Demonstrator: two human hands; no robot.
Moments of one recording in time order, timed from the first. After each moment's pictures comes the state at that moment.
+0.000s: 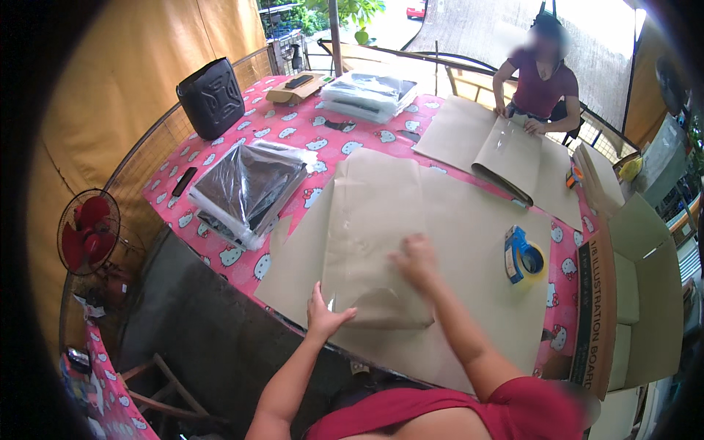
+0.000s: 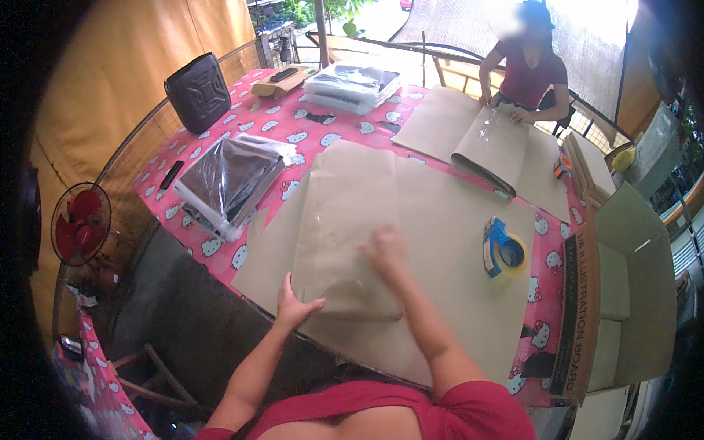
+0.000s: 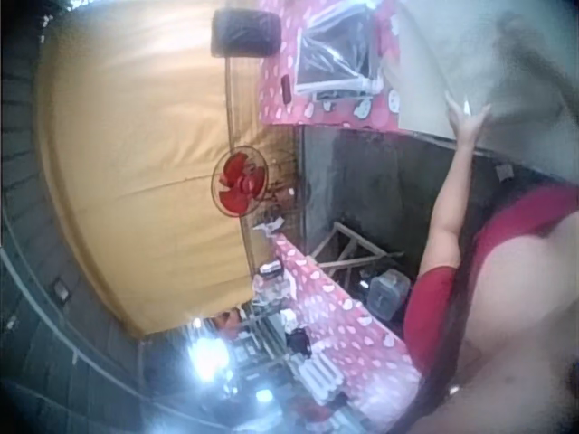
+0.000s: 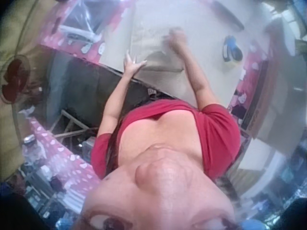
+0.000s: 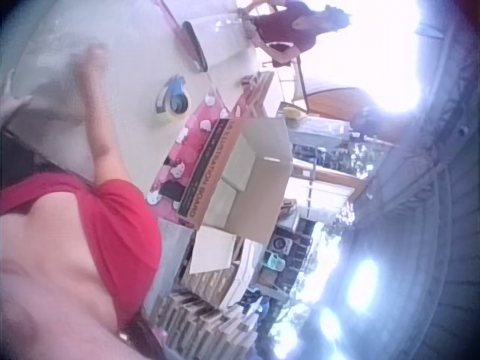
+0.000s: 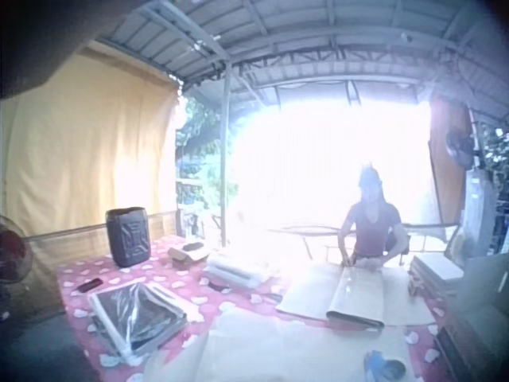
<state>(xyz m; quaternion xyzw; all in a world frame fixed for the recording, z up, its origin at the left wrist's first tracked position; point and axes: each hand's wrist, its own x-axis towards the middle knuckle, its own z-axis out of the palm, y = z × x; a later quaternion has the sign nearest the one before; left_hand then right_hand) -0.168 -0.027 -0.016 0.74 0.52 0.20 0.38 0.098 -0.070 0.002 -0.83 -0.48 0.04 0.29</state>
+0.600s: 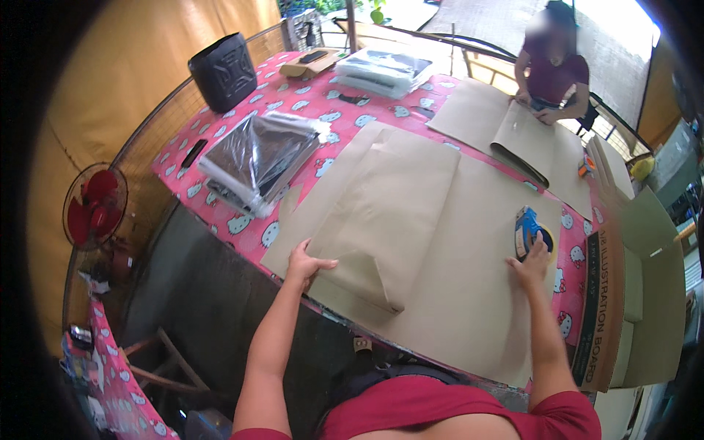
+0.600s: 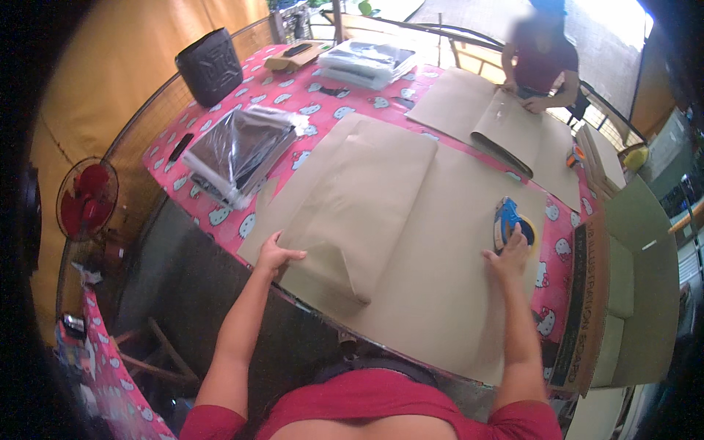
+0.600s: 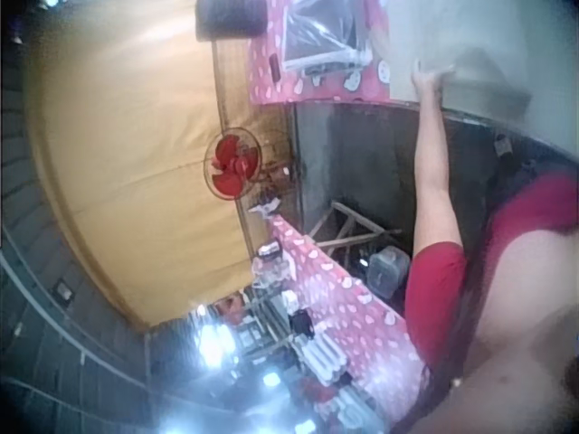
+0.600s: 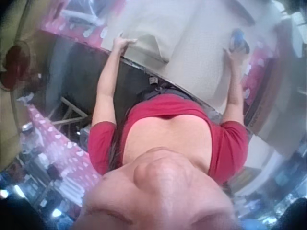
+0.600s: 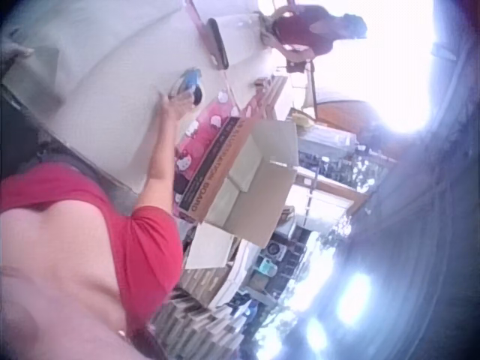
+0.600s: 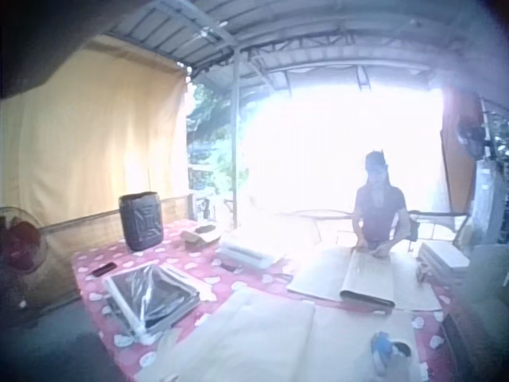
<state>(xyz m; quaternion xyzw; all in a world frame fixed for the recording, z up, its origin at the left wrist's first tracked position) -0.180 0.046 -0.002 0.55 0.56 0.20 0.59 0.235 -0.283 -0.004 -0.92 -0.33 -0.15 0.13</state>
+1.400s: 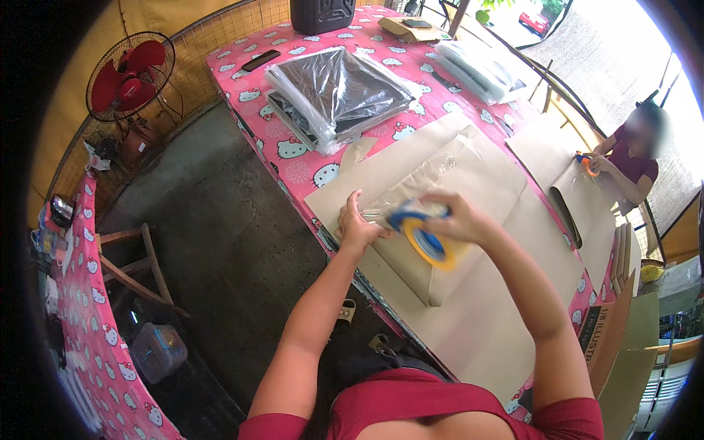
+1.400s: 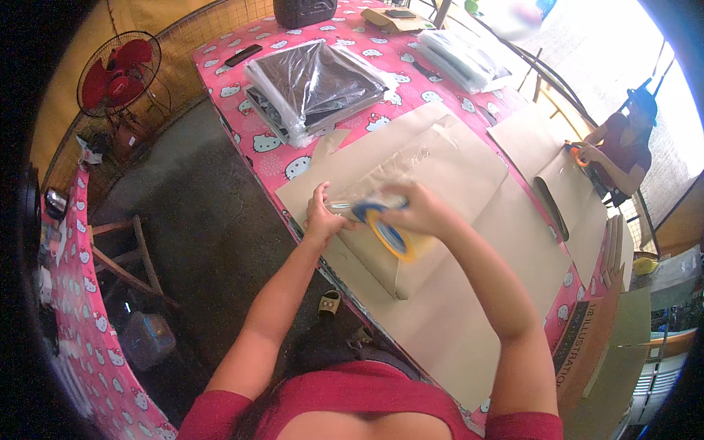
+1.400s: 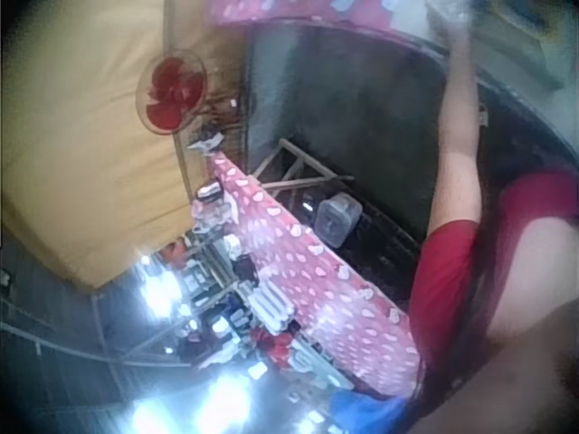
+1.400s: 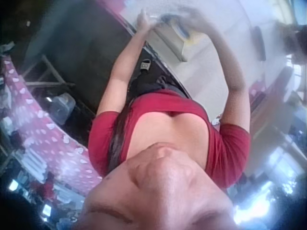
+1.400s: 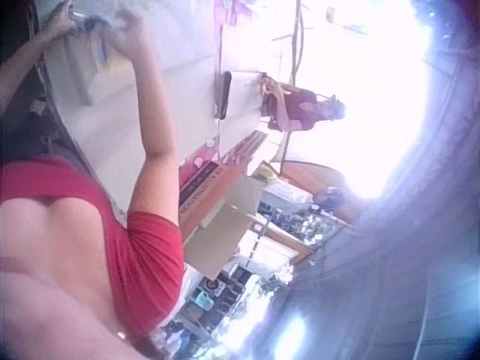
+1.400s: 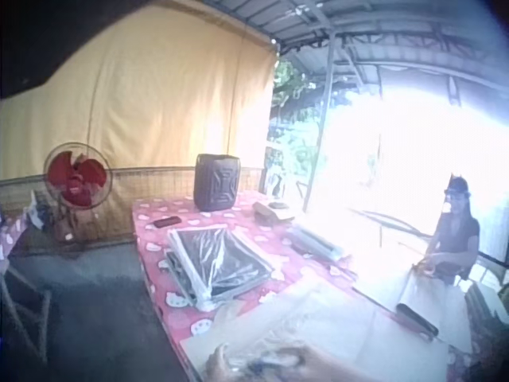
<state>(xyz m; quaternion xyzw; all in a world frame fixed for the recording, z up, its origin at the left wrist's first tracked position) -0.178 0.028 -0.034 0.55 0.62 0.32 0.45 0.014 -0.022 0.121 -0.61 -0.70 0.33 0.17</state>
